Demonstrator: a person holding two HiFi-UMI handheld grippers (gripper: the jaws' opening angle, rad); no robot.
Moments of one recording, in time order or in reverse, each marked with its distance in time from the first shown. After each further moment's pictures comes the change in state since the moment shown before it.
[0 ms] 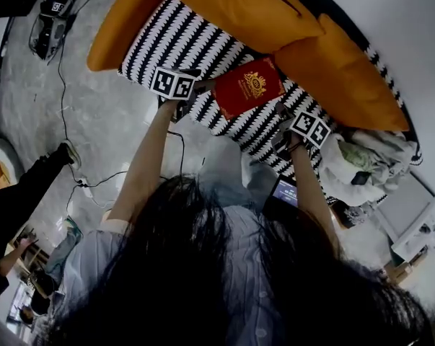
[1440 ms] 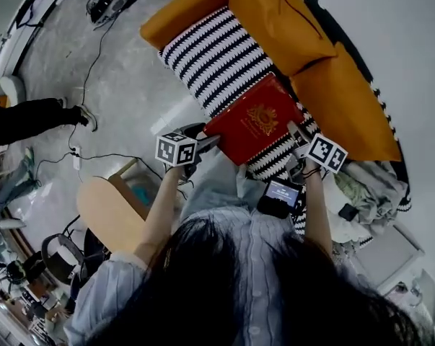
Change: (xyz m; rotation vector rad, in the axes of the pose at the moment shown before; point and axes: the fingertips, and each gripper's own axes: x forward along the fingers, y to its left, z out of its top) left arm -0.107 -0.173 -0.172 -0.185 -0.371 0.207; right arm -0.131 0.068 -0.023 -0.369 0.078 0.325
